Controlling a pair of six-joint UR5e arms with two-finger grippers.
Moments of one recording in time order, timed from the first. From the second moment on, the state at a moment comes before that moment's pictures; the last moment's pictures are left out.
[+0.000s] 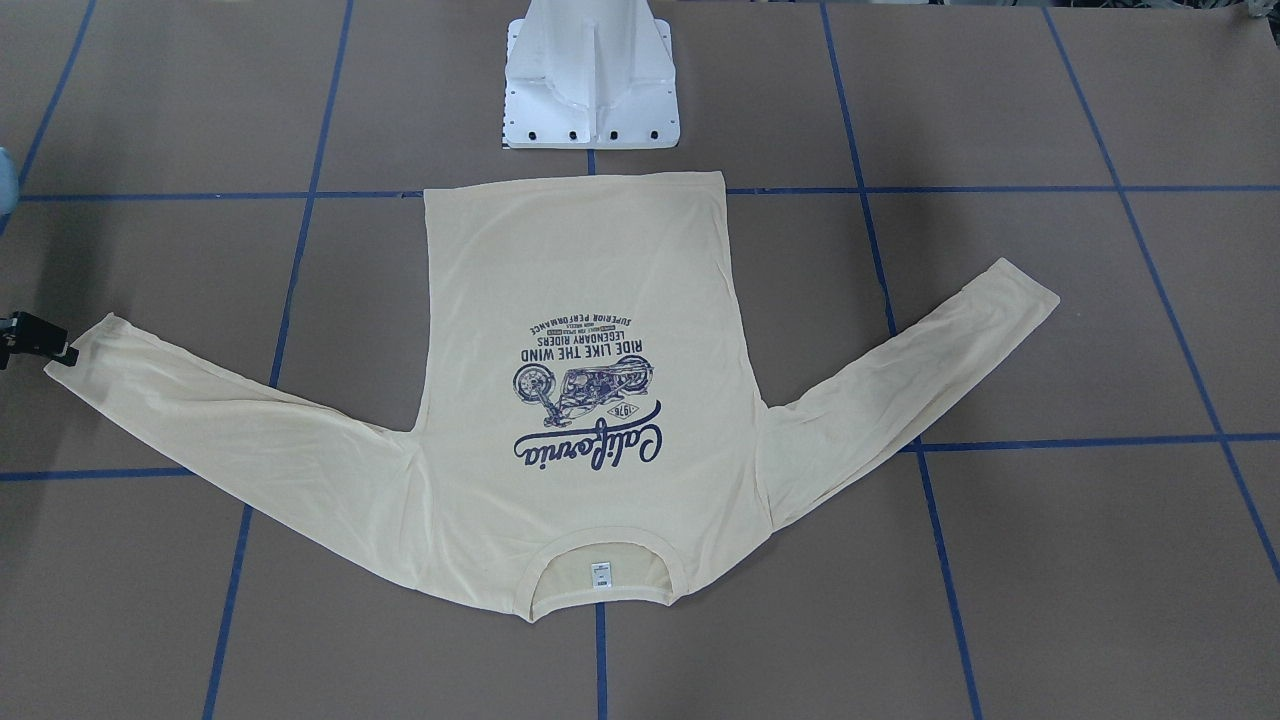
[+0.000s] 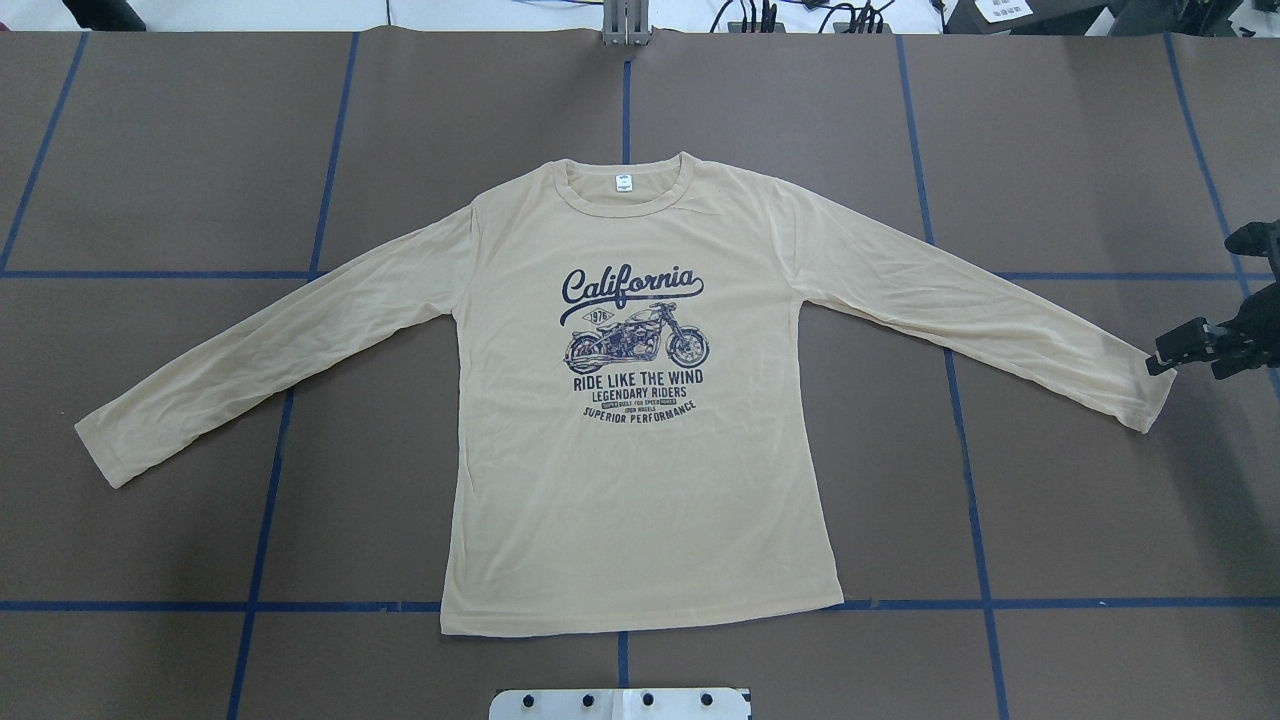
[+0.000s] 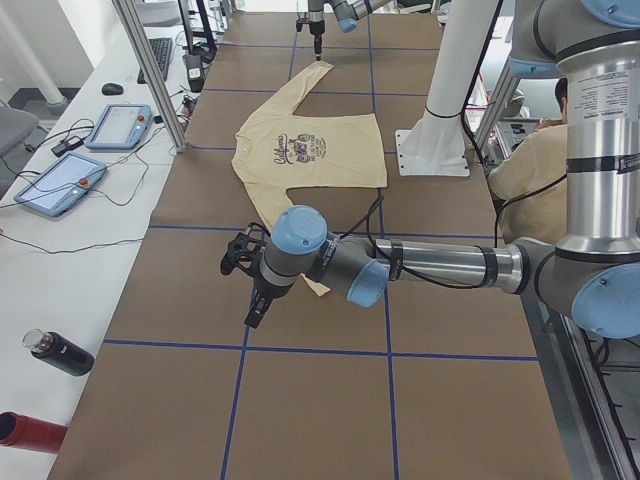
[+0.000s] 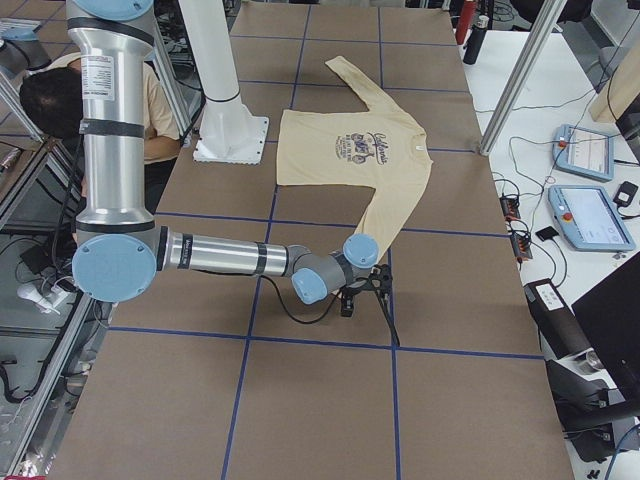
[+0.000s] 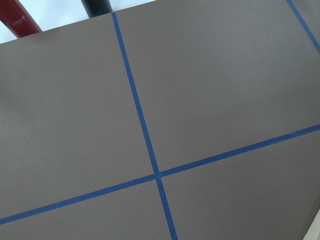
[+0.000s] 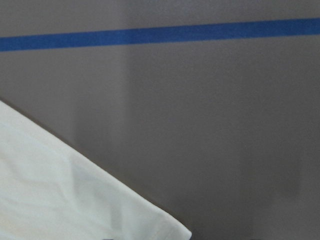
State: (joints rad) left arm -1.59 -1.46 -1.73 -2.02 -2.35 -0.05; right arm 1.13 -1.60 1.42 -0.98 2.37 0.63
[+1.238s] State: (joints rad) left arm -1.59 -1.46 -1.73 -2.02 -2.35 -0.05; right arm 1.12 -1.59 1.44 -0.98 2.42 0.64
